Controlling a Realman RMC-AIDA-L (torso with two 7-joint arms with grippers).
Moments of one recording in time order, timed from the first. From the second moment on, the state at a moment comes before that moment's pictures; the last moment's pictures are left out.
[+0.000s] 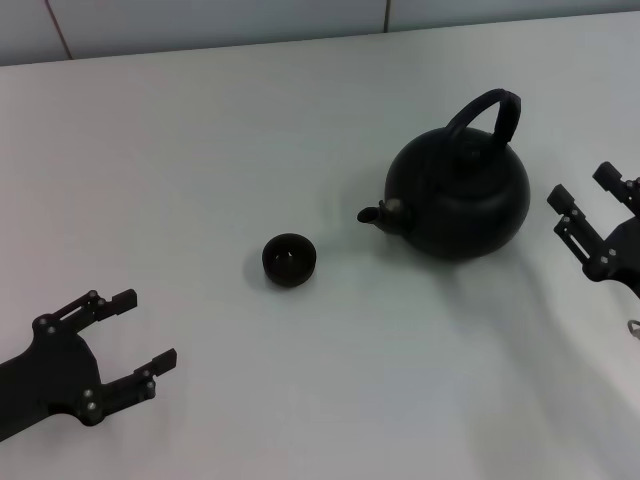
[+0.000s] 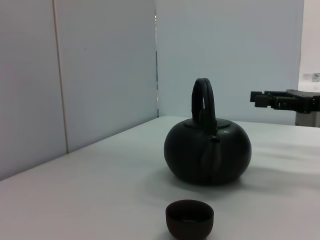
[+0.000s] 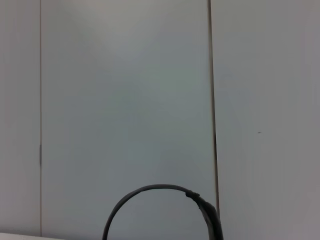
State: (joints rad) left arm -0.28 -2.03 0.70 0.34 1.83 1.58 -0.66; right arm 0.20 2.08 -0.10 -0.03 -1.71 -1.57 0.33
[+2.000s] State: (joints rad) left arm -0.27 -2.07 0.67 0.31 1.77 1.62 -0.66; right arm 0.50 2.04 -0.40 -0.51 -1.96 -1.27 0.89
